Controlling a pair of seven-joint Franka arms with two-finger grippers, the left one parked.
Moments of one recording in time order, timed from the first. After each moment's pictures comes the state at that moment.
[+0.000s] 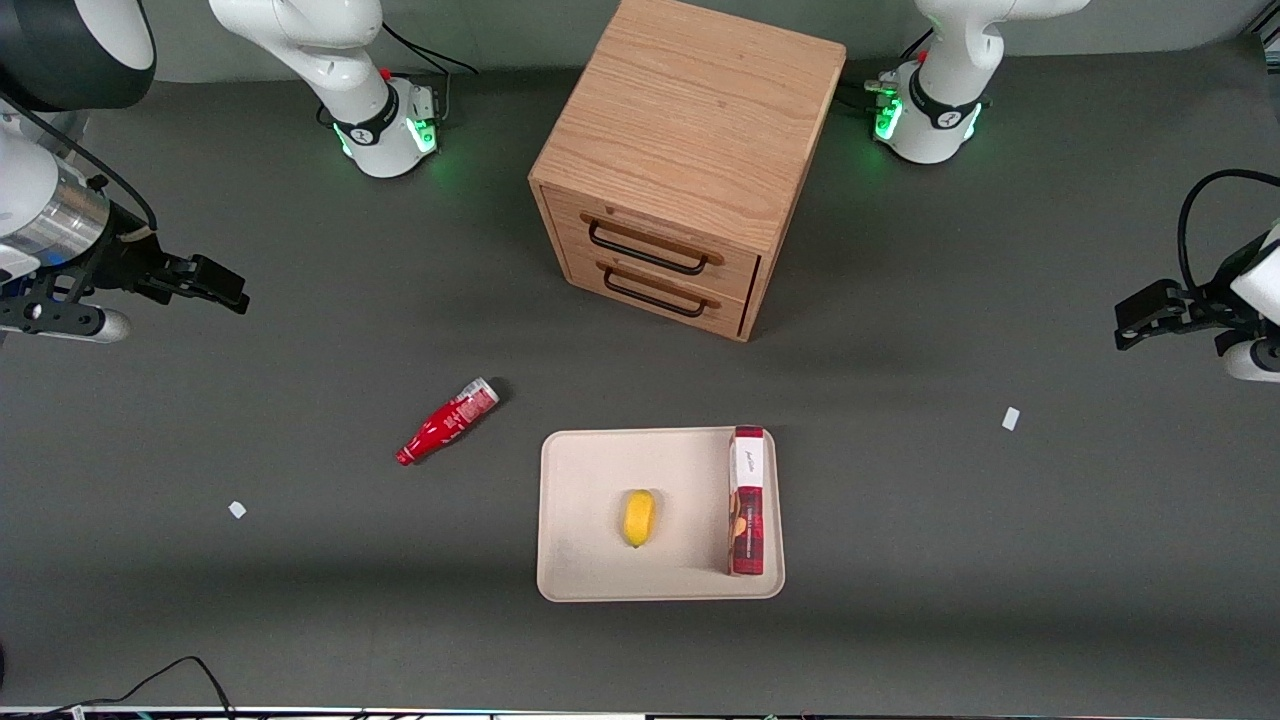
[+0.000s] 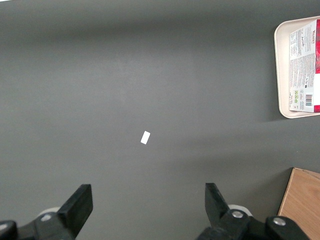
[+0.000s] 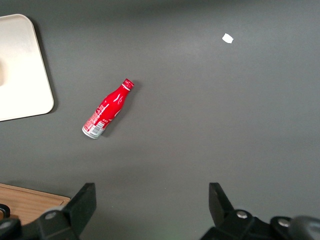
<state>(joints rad) -0.17 -0.04 0.23 -1.72 0.01 1.64 0.23</state>
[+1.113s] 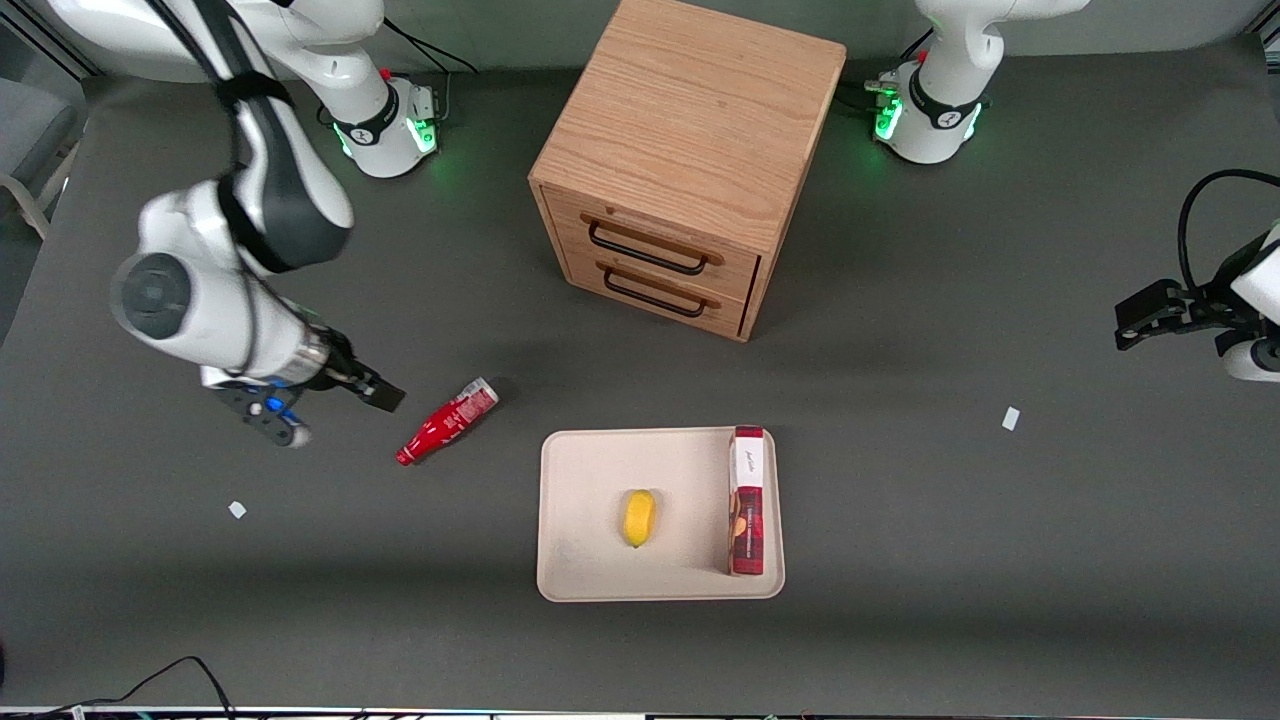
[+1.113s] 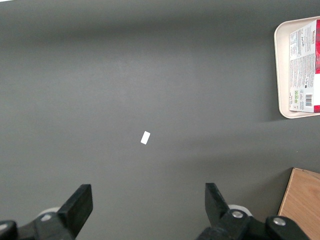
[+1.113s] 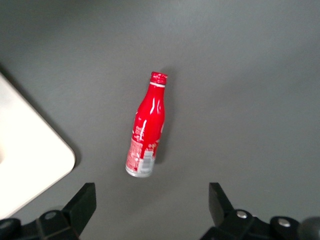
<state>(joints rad) 0.03 0.26 0.24 -1.89 0.01 2.06 0.93</state>
